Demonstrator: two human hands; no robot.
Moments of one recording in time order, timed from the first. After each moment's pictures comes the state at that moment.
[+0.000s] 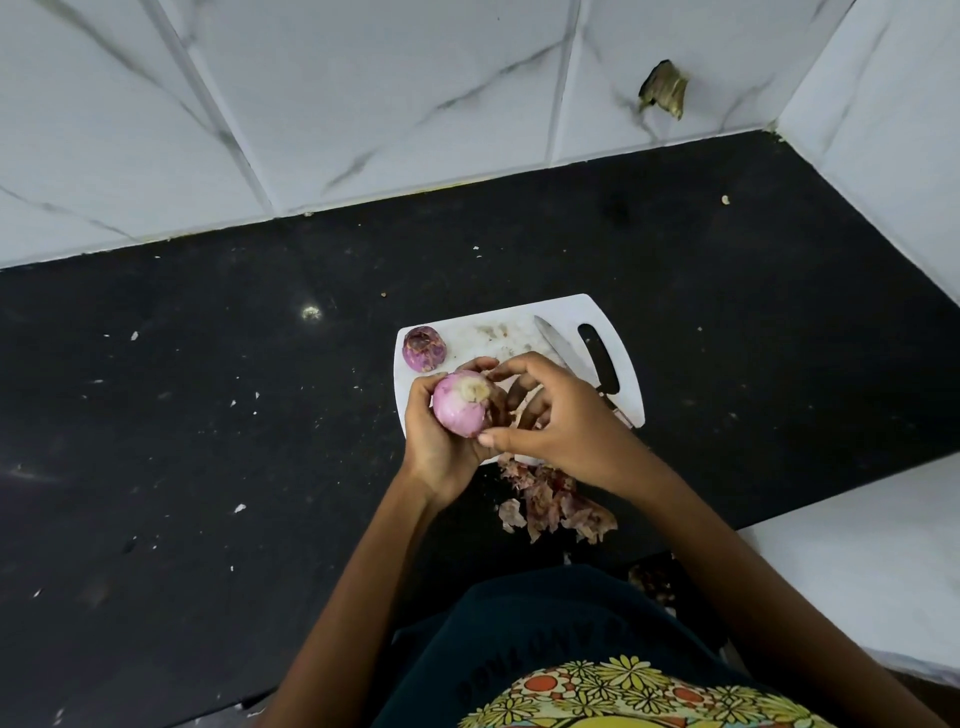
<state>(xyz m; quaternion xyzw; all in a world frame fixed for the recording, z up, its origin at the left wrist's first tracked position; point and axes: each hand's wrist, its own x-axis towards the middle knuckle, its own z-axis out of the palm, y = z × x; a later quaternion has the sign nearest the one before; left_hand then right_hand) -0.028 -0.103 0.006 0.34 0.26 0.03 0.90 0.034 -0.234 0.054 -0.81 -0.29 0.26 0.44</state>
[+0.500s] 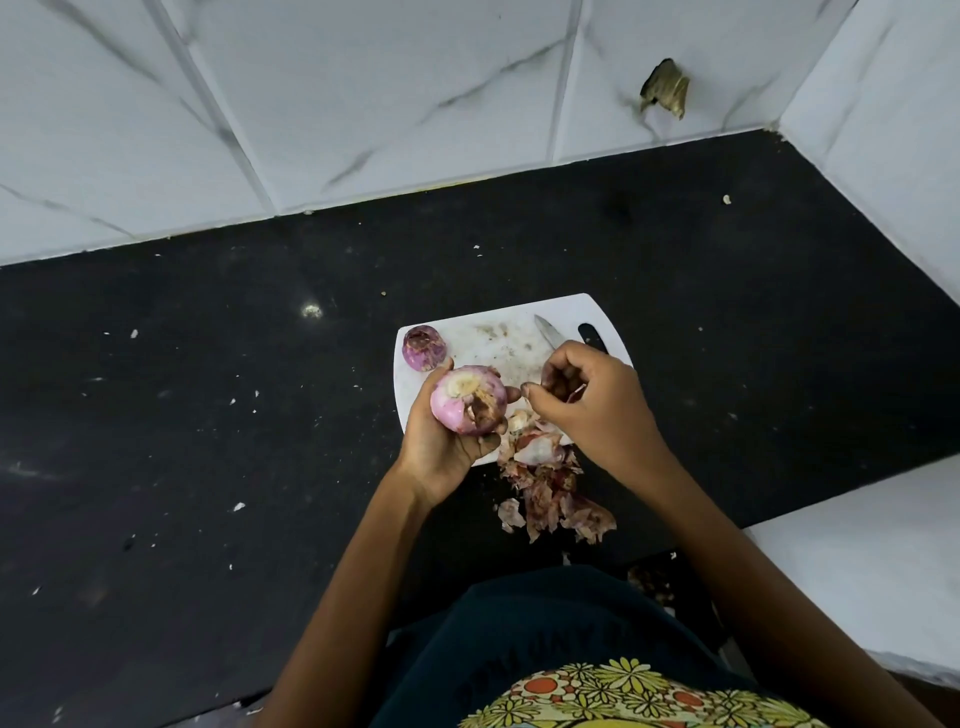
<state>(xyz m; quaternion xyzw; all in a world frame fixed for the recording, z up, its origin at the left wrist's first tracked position) -0.029 -0.099 0.014 0.35 0.29 -0.03 0.89 0.046 -0.241 0.046 -0.83 -0.26 0.10 0.48</state>
